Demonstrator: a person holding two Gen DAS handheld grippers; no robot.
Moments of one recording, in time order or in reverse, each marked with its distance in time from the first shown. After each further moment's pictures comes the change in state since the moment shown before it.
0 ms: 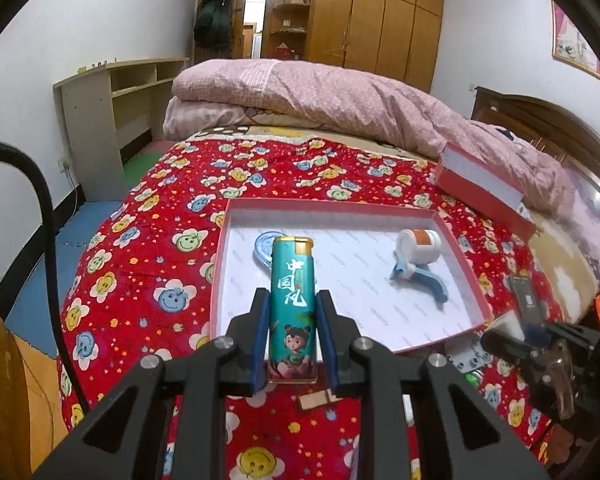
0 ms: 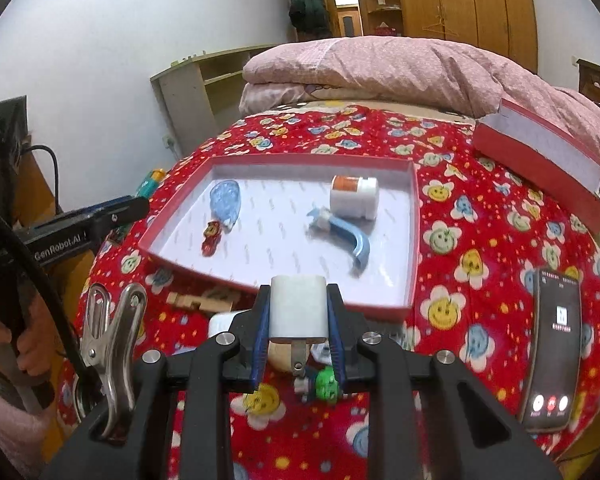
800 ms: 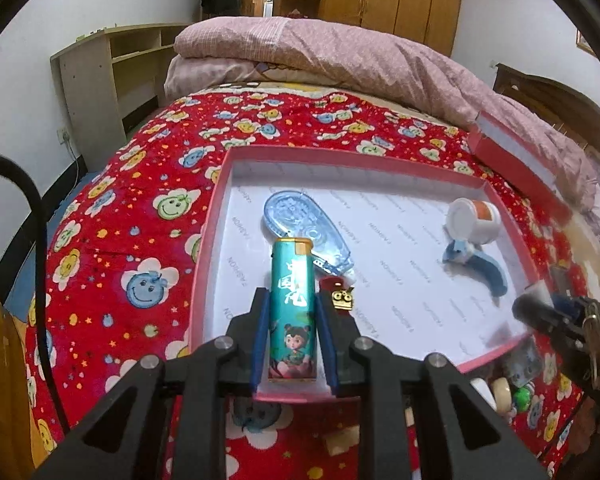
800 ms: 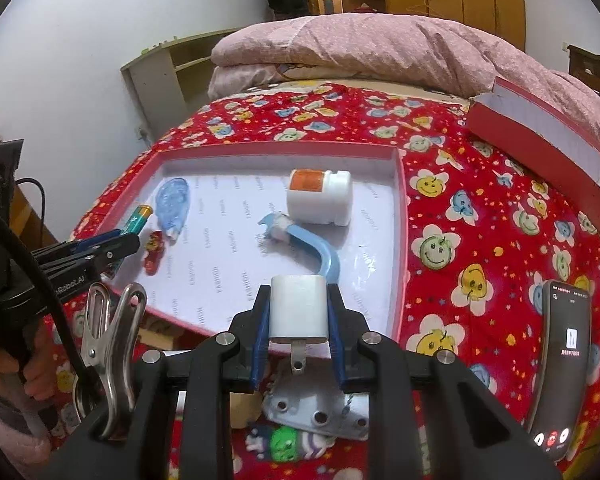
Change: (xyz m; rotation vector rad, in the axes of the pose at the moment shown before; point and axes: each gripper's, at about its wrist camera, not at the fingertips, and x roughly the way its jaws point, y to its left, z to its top) left arm 0.076 0.011 -0.009 -0.021 0.125 0.044; right arm 0.053 -0.025 0.019 0.039 0.069 -0.068
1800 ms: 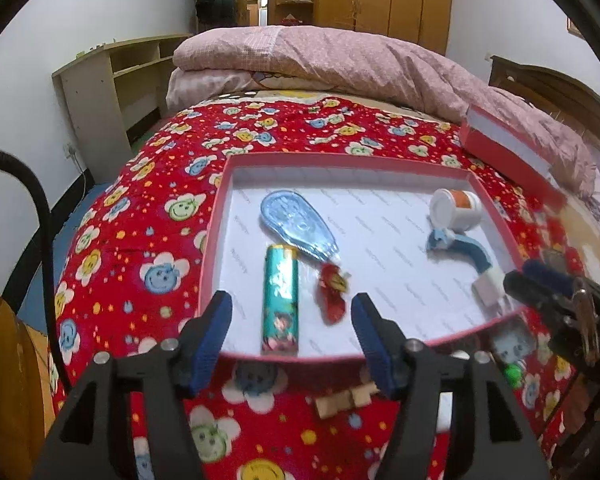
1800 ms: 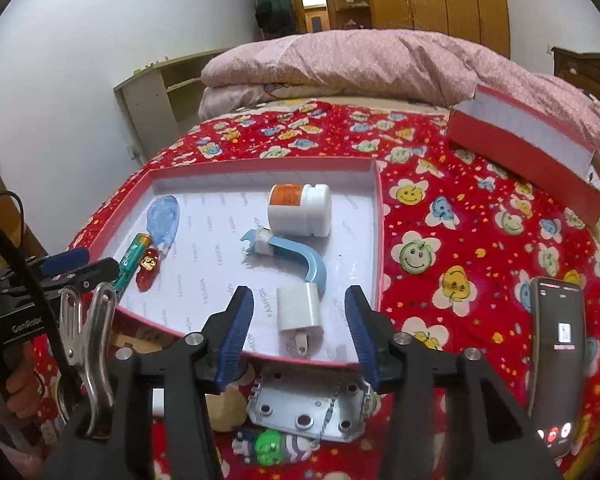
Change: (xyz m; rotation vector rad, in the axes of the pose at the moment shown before) left arm -0.033 -0.012 -0.011 0.047 -0.023 0.024; right arm -0.014 -0.007 -0.009 0.024 -0.089 -0.027
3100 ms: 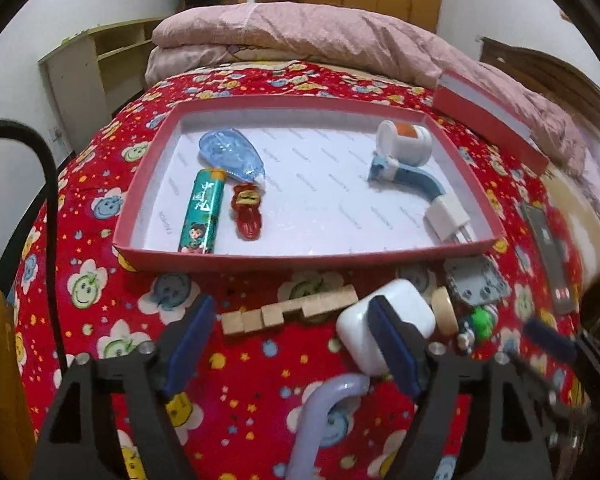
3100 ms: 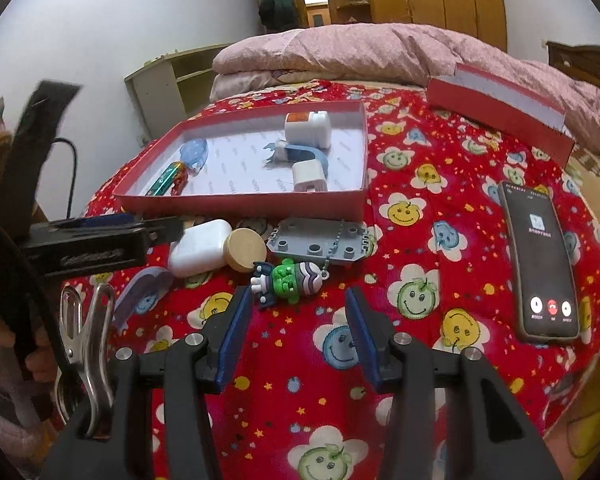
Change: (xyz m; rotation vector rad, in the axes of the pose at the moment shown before) left arm 0.001 -0.049 -0.043 -0.006 0.072 -0.024; right arm -0.055 0.006 -0.089 -0.001 0.013 0.012
